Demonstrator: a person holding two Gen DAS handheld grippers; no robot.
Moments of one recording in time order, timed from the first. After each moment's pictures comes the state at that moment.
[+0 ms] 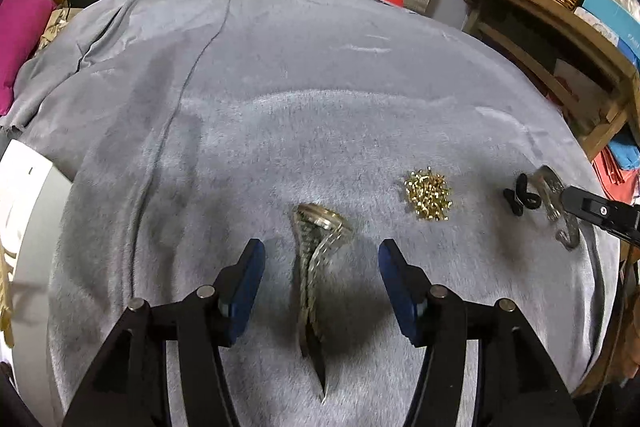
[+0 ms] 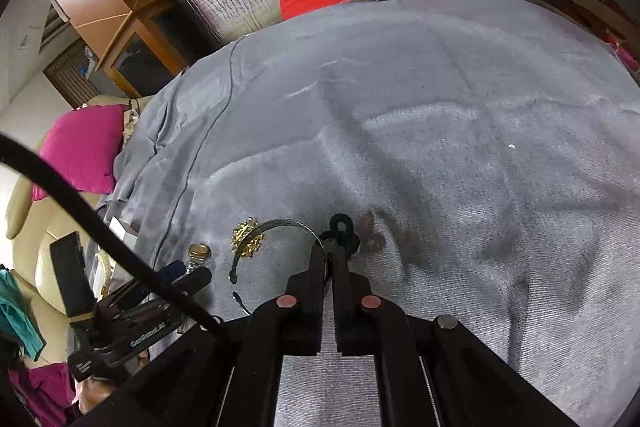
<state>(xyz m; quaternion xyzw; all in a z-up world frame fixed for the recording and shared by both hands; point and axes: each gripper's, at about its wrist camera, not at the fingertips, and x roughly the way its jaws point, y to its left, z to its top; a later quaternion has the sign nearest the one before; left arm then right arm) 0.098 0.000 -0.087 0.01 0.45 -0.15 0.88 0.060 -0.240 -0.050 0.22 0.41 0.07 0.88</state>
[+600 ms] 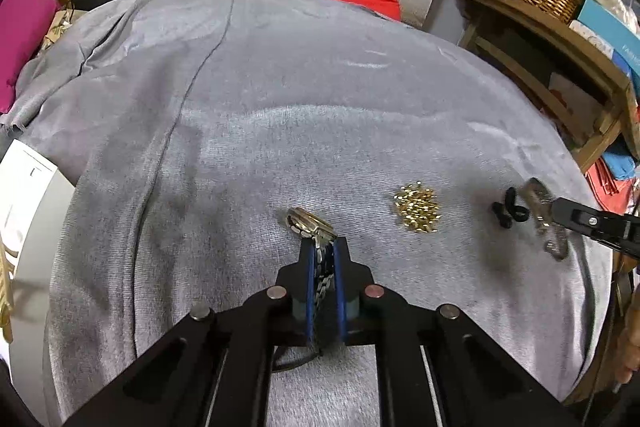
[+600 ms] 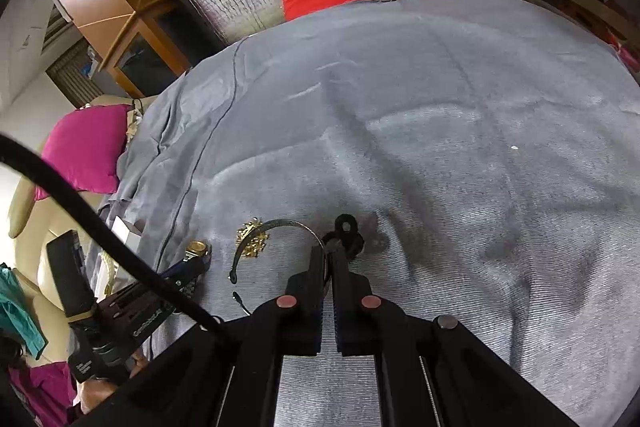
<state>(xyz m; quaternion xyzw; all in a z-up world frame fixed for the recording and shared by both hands) 0.086 0.007 -0.077 0.00 0.43 -0.16 0.89 0.059 -0.237 -0.047 0.22 0.40 0.08 0.89</state>
